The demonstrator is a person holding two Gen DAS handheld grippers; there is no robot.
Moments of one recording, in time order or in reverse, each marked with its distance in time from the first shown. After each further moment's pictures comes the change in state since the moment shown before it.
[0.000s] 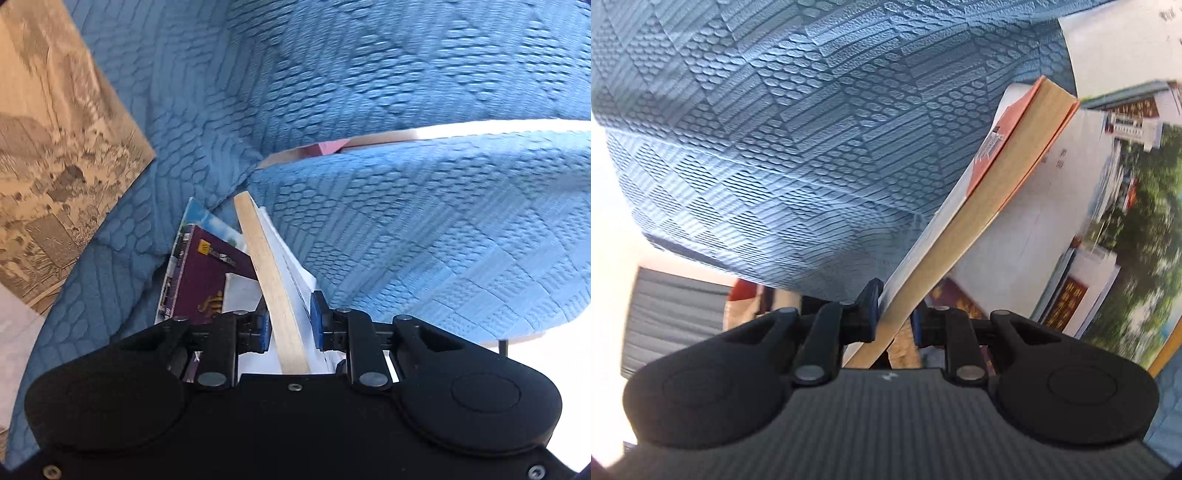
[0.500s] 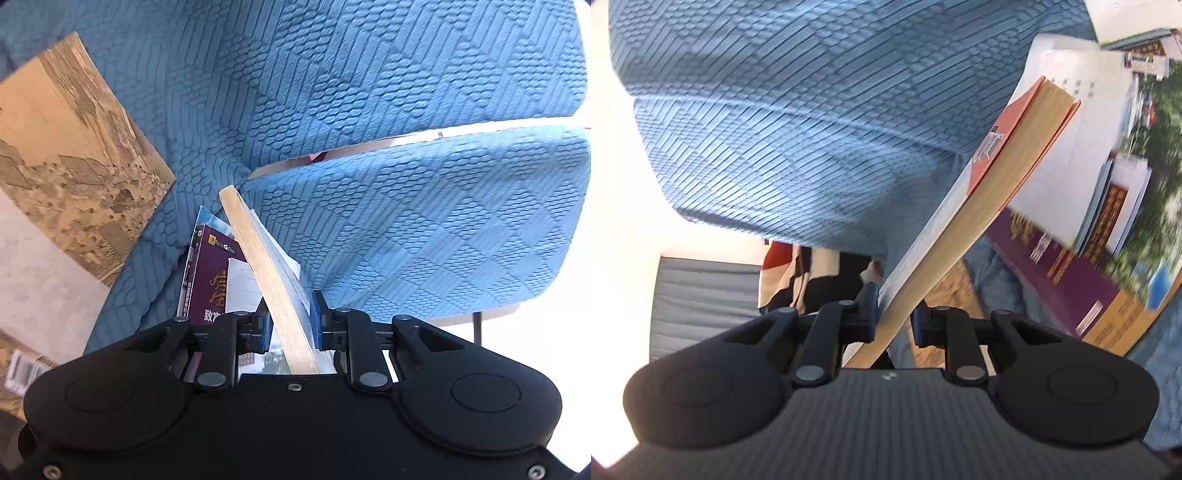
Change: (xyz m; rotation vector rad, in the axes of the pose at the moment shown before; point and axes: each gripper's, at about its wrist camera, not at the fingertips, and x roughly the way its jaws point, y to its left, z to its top) left arm -0.093 -0.014 -0.013 0.040 0.006 -0.017; right arm -0.015 0.049 -0.042 0.057 0.110 0.044
